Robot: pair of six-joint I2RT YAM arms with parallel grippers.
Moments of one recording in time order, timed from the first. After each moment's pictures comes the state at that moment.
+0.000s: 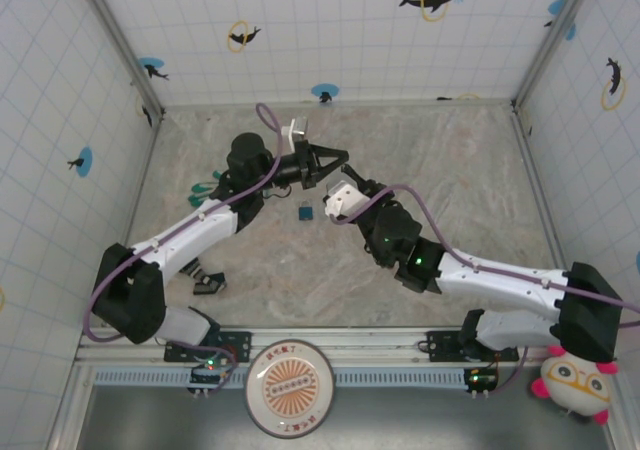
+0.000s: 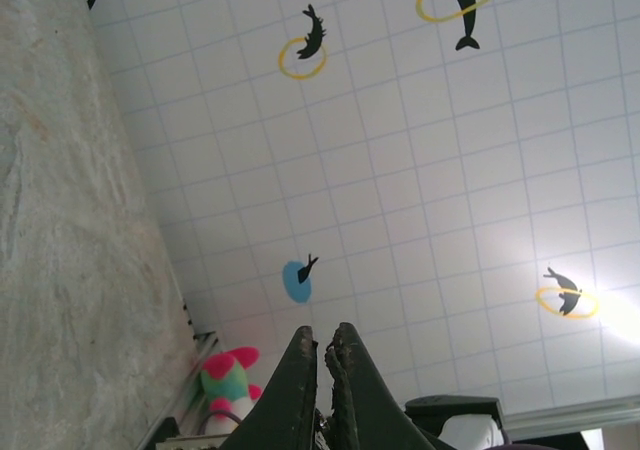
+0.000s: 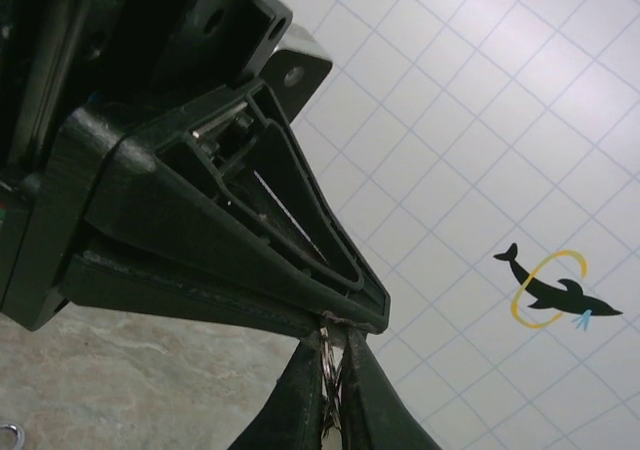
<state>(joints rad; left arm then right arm) -0.57 1.43 0.98 0.47 0.81 -1.31 1.13 1.21 0.76 0.53 0.71 -0.73</state>
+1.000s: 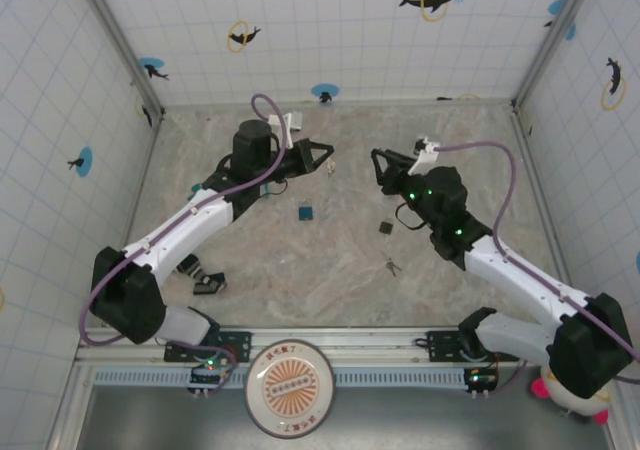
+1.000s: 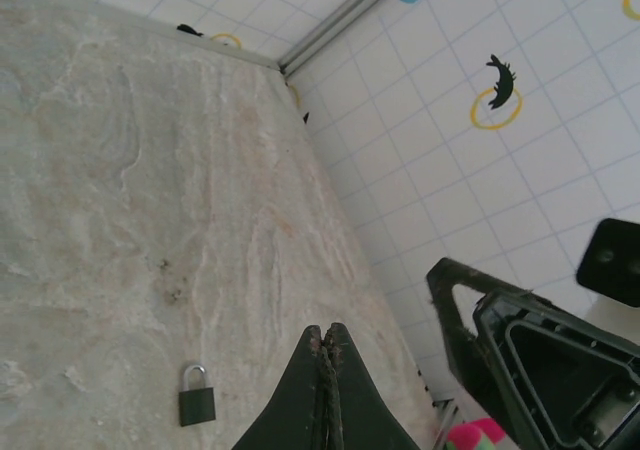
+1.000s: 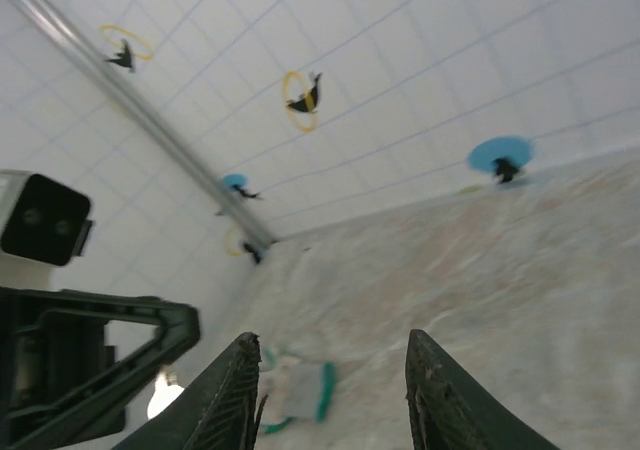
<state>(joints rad) -0.56 1.43 1.12 0.00 0.50 -0.73 0.61 1.13 0.70 0.37 -0.01 0.67</state>
